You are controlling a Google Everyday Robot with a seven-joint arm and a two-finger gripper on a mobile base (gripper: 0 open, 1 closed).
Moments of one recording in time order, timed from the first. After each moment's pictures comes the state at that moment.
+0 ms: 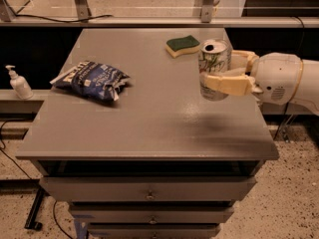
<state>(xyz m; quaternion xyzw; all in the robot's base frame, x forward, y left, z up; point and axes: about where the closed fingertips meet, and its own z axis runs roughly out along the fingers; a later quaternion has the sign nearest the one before) 0.514 -0.124 0.962 -0.42 0.60 0.33 0.59</state>
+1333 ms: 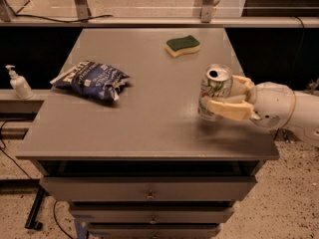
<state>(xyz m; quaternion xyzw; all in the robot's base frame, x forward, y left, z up) 0.496 -0.131 0.916 -0.42 0.54 0.40 0.61</state>
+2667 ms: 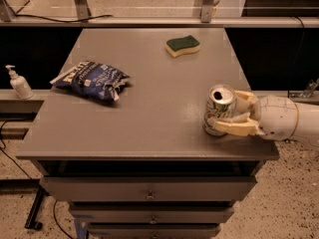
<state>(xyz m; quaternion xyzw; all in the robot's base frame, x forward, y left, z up) 0.477 -0.144 0.874 -0.49 0.51 0.38 0.59</state>
